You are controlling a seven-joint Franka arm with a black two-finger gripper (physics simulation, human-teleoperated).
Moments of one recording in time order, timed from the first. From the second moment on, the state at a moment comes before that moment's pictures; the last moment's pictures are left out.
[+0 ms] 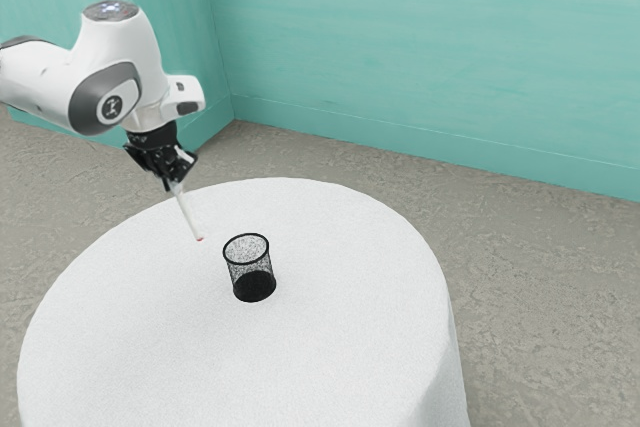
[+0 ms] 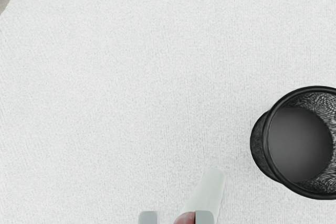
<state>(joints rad) 0.00 -0.11 0.08 -2.12 0.18 2.17 -0.08</state>
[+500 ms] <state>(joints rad) 0.07 0.10 0.09 -2.09 0.29 2.39 -0.01</state>
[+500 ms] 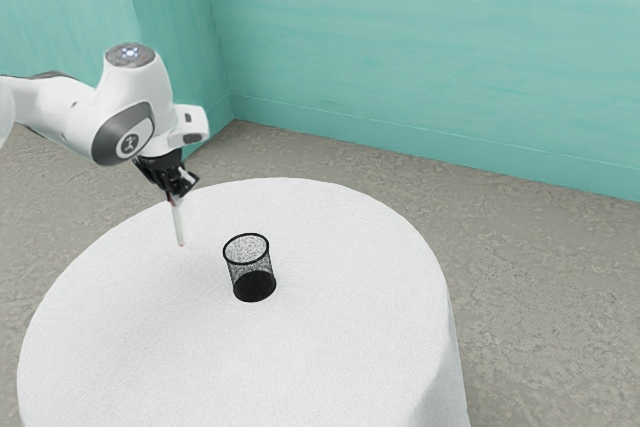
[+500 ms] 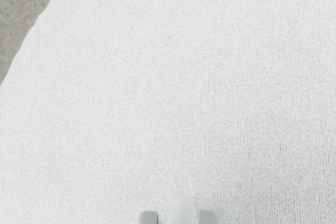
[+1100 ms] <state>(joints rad) 0.10 0.22 0.09 -2.10 0.30 2.73 0.05</state>
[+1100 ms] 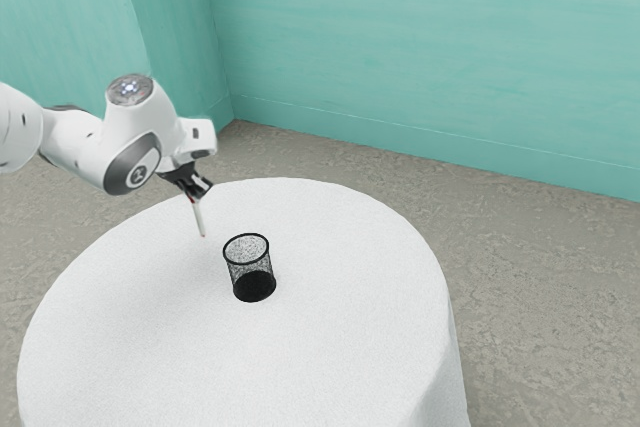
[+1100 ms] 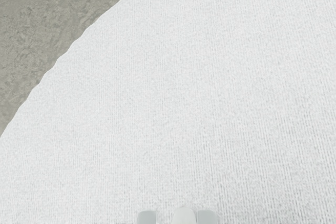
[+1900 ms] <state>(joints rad) 0.05 -0.12 0.06 -1.82 0.13 2.33 0.11</state>
